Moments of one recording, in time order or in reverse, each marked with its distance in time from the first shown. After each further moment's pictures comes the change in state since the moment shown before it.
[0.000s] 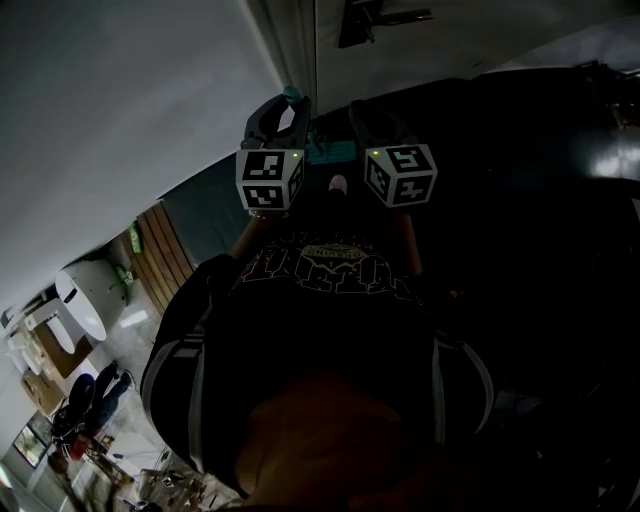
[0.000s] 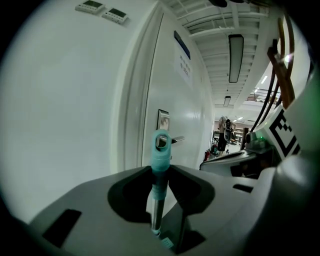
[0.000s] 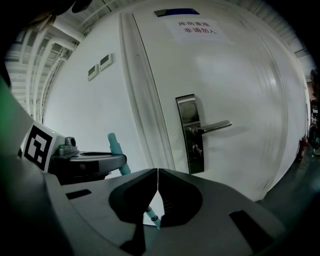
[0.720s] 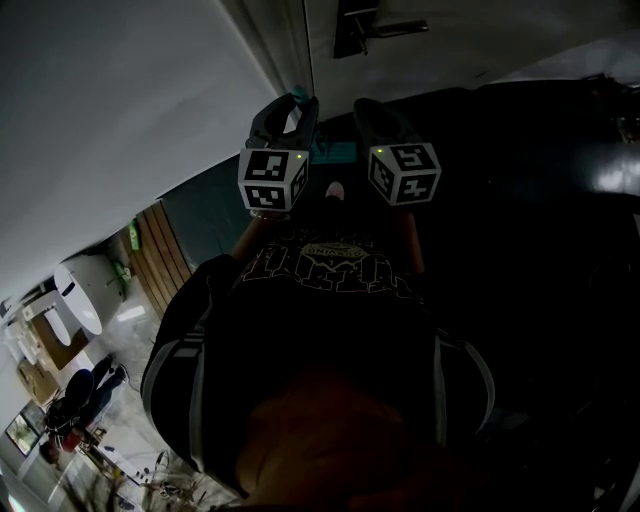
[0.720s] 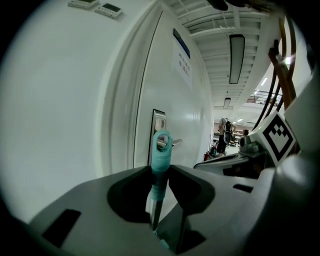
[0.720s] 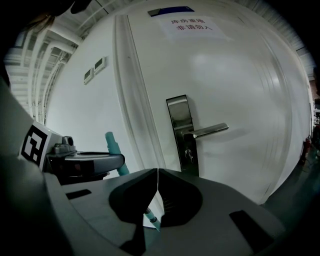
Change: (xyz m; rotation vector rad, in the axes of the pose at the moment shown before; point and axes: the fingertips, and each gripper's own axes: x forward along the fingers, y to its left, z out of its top) left arm 0.043 -0.020 0.011 -0.006 -0.011 -0.007; right arm 0.016 -0.048 0.011 -0.005 -0.006 0.028
